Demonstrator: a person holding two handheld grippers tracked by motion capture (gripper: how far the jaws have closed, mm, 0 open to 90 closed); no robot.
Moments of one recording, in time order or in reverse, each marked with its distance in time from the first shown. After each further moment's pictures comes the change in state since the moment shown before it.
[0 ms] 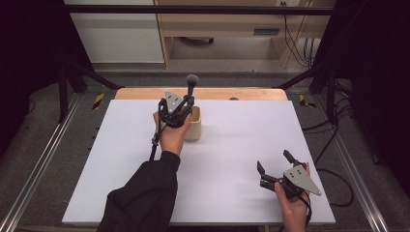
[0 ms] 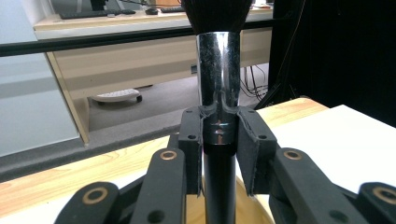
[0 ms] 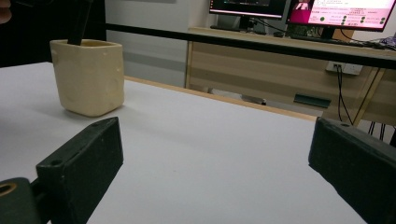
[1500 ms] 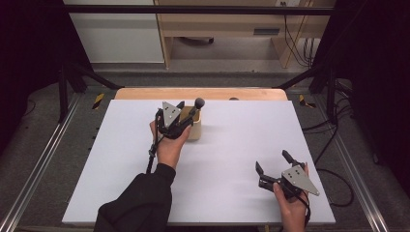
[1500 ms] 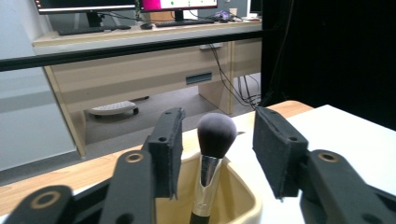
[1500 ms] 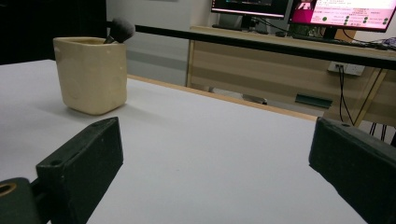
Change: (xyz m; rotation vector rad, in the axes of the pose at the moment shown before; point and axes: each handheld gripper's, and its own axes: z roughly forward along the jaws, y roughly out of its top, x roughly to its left) left arm -0.009 -0.015 -0.030 -0.060 -0.028 0.033; right arm 0.004 0.000 0.001 0.005 0.006 -0.007
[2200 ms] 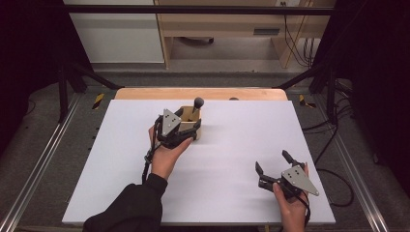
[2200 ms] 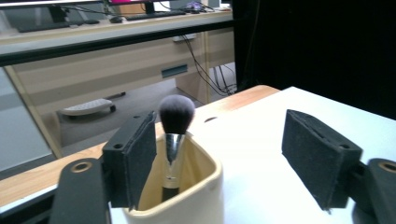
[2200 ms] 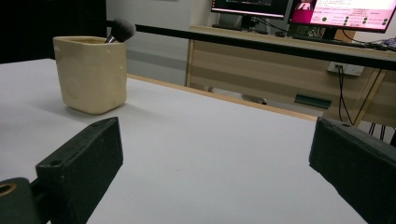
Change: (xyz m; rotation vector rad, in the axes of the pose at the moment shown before) left arm -0.009 -0.005 -0.018 0.041 -0.118 0.046; right arm 0.001 0.000 0.000 0.002 -0.003 -0.006
